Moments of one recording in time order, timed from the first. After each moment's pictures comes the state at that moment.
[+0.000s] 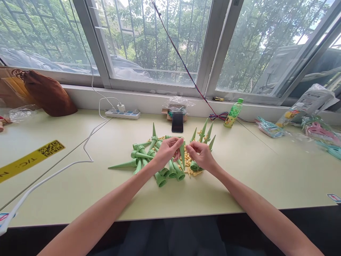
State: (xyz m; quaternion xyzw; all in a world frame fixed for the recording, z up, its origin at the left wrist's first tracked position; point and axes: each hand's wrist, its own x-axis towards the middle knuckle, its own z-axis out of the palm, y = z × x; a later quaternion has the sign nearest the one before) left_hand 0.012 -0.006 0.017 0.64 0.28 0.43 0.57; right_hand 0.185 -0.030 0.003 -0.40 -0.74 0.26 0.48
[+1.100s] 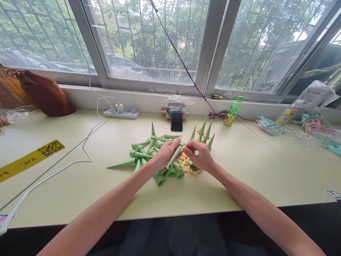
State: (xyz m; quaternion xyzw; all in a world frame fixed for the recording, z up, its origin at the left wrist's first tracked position) left_hand 0.016 -0.008 0.020 0.54 0.35 0.36 0.67; right_hand 0.181 -0.031 0.002 -0.38 -0.78 0.13 0.48
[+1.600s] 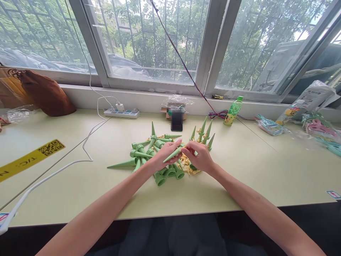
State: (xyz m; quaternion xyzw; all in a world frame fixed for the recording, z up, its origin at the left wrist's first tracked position) left_hand 0.011 -0.003 0.015 0.55 0.36 0.29 0.69; right_hand 0.178 -0.032 0.002 -0.36 -0.79 0.08 0.48
